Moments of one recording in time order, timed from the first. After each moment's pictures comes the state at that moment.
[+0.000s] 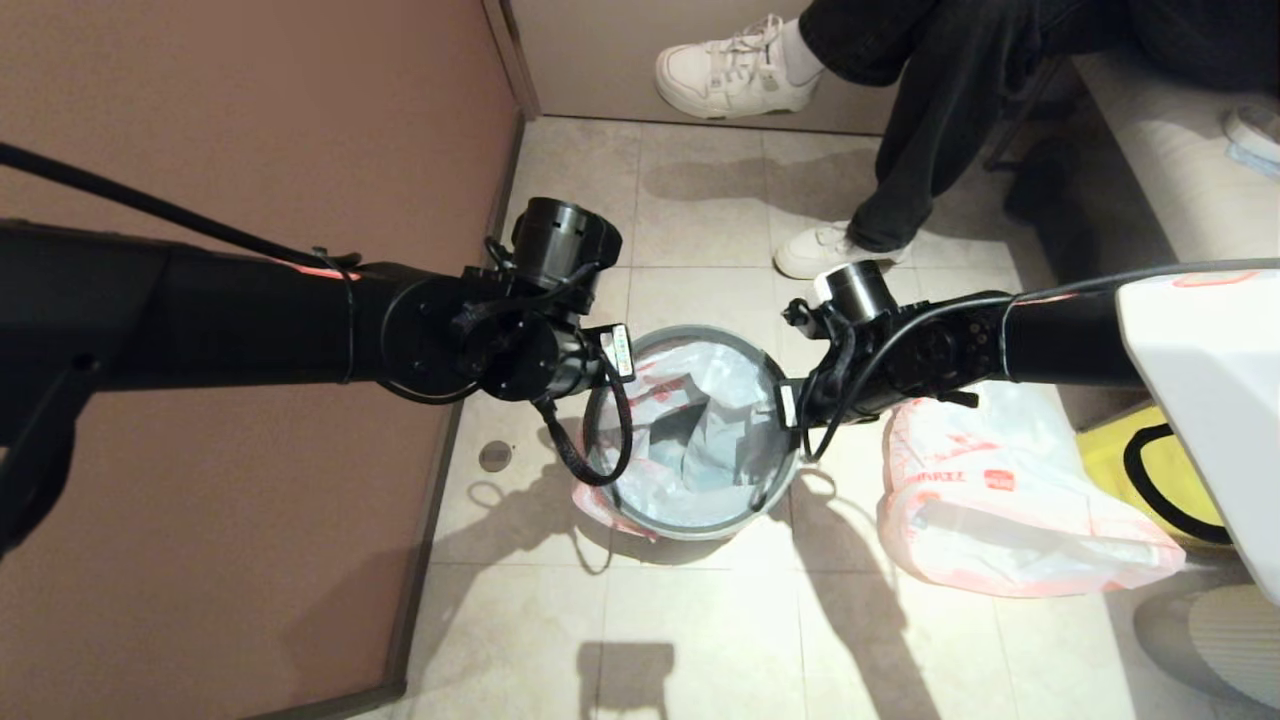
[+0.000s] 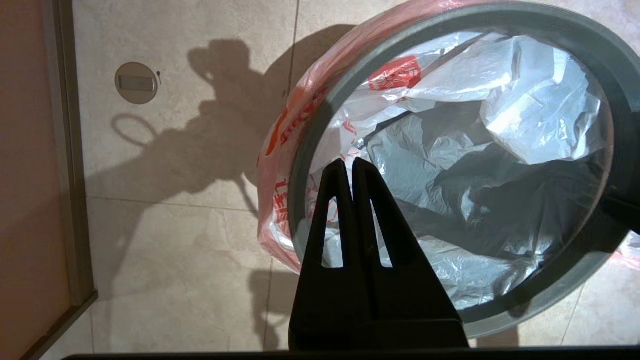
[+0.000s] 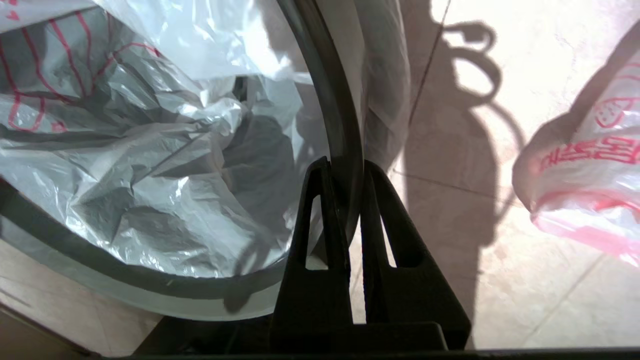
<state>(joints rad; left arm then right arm) -0.60 1.98 -1.58 0.18 0.47 -0.43 0.44 2.26 -1.89 0.39 -0.05 0.21</state>
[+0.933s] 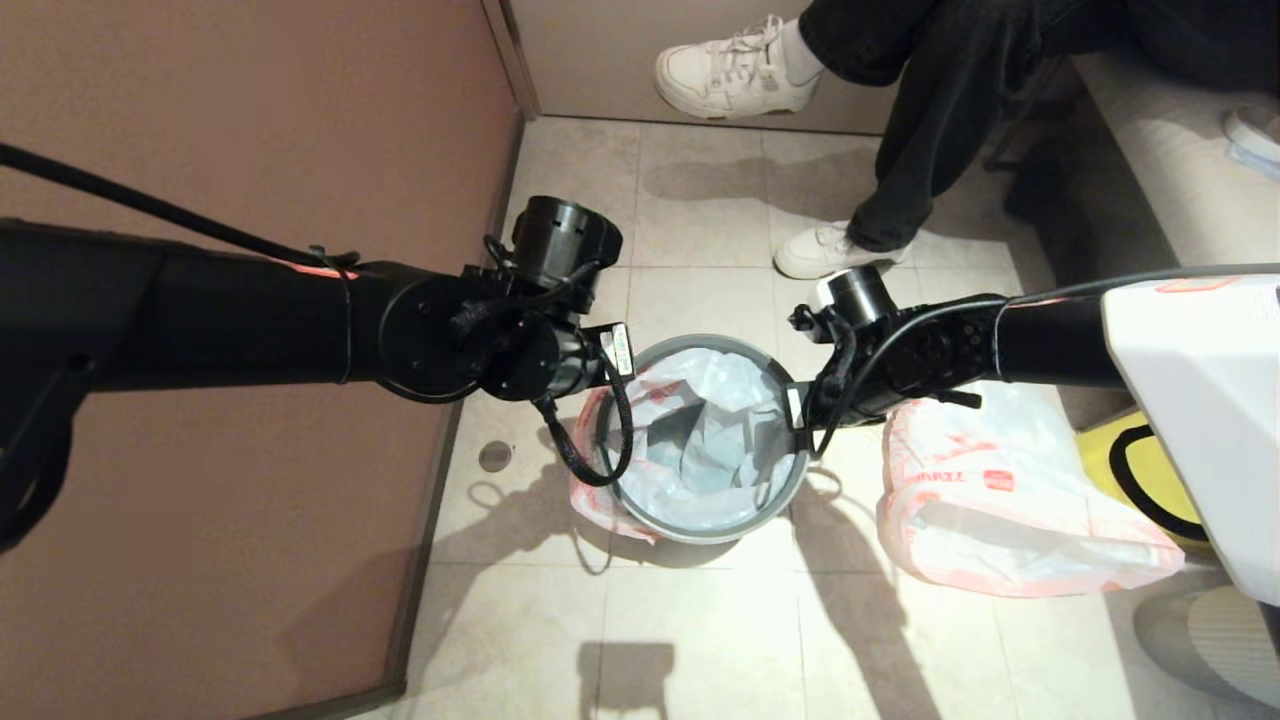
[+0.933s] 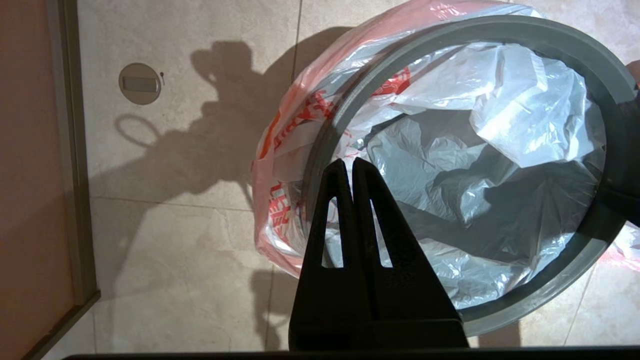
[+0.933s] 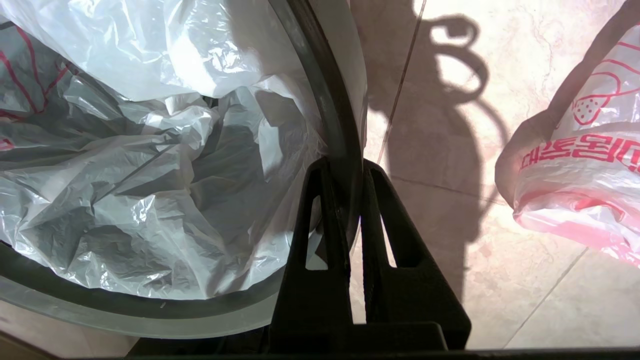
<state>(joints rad) -0.60 1.97 -1.58 0.18 0.48 -0.43 0.42 2.30 -1.93 0.41 -0.08 0.21</state>
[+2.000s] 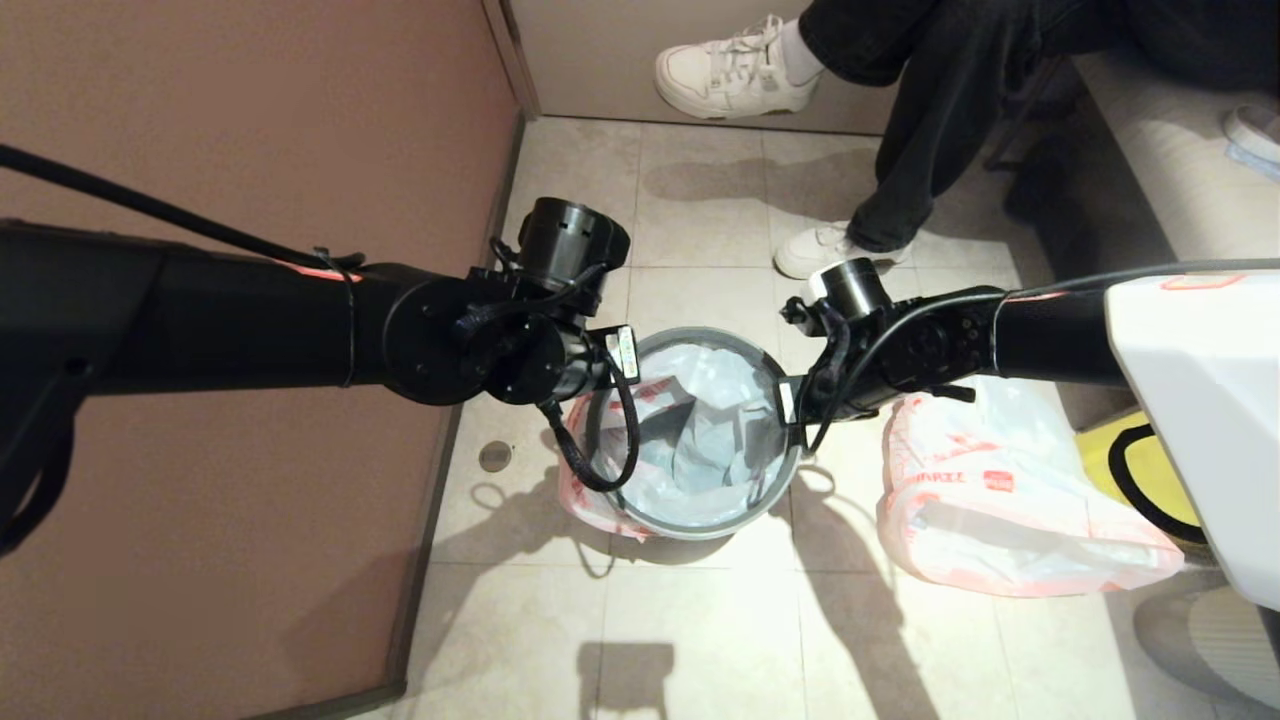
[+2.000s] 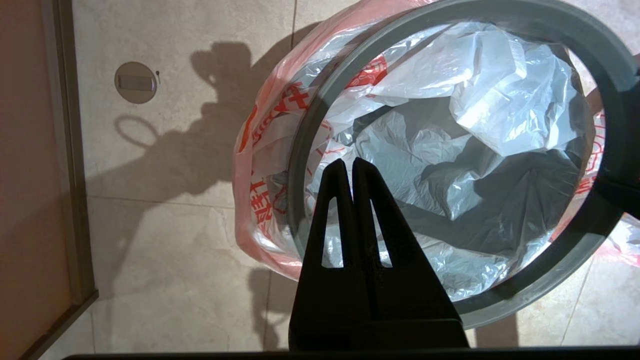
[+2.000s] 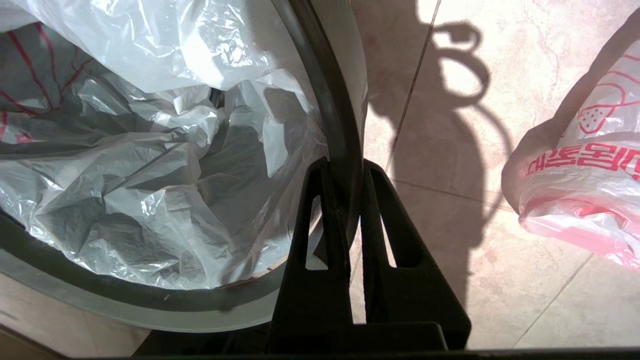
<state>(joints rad) -0.62 1.97 -1.57 0.18 0.49 -0.43 0.44 2.29 -1.96 0.43 -0.08 0.21</state>
